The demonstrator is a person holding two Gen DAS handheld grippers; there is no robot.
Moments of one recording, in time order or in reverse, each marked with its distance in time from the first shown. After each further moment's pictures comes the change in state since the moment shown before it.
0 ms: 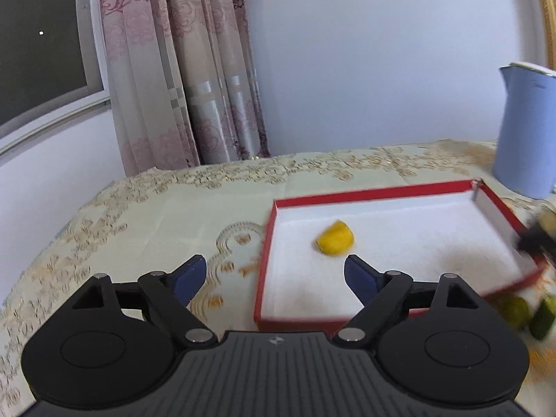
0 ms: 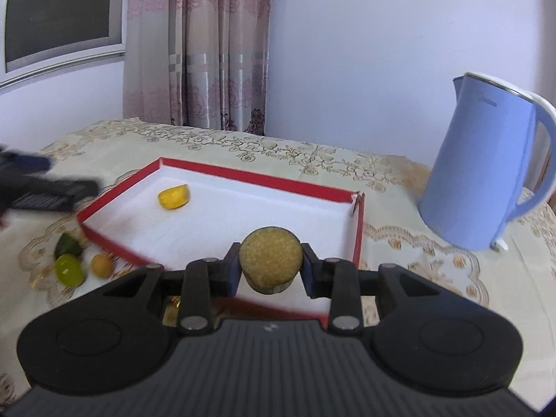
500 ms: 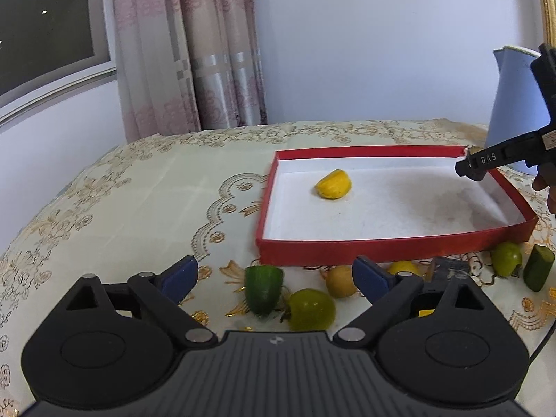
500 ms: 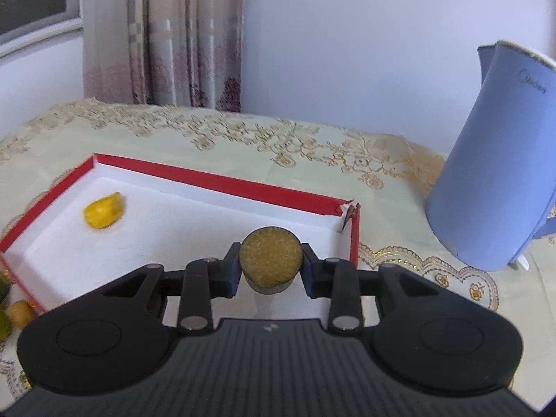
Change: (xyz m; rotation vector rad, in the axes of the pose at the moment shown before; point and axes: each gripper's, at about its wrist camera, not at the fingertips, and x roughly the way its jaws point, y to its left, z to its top) left arm -0.016 0.008 -0.045 -0.043 0.048 -0.005; right arm 0.099 -0.025 0.029 0.034 0.145 -0.059
